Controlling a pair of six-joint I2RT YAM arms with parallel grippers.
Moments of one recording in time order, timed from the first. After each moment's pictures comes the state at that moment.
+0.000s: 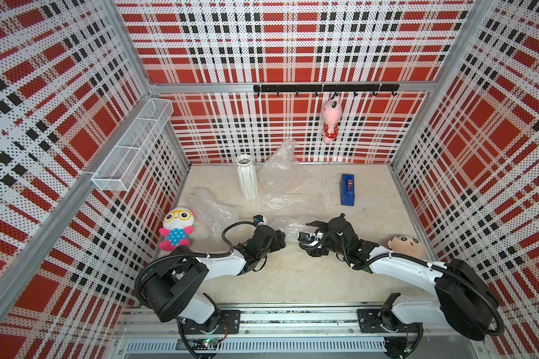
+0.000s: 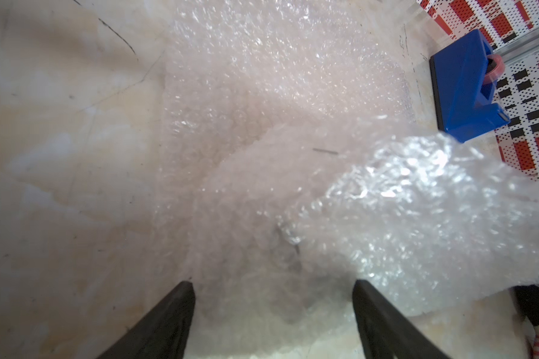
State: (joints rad) left arm -0.72 1.48 0.52 0.27 -0.19 -0.86; right arm 0.71 1.34 0.62 0.12 -0.15 -0.80
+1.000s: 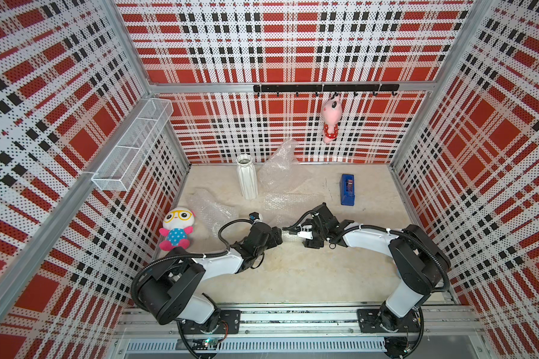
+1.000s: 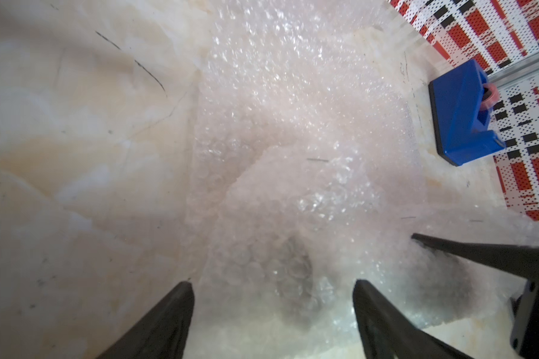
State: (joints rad) left arm -0.66 1.44 0.51 0.27 -0.19 -0.84; right arm 0.67 1.70 0.91 -0.14 -0.12 -0.87
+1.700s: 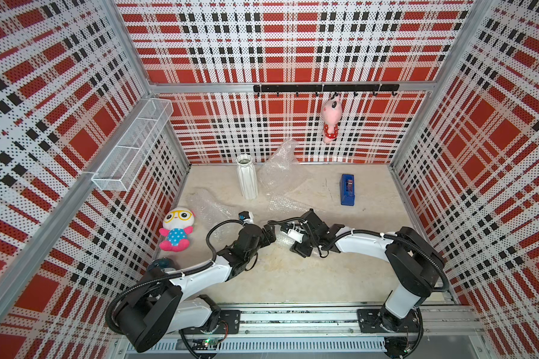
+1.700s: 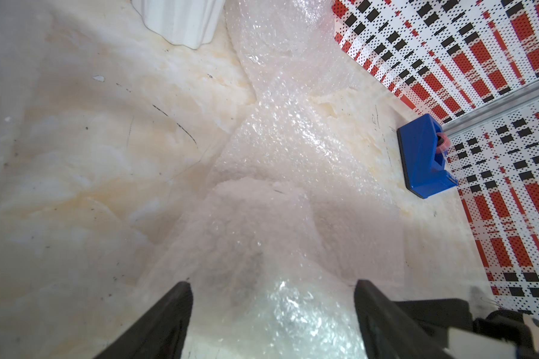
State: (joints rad) left arm -0.64 1.25 0.44 0.25 -0.25 -0.84; right arm 0.81 1.71 0.95 -0.19 -0.14 -0.27
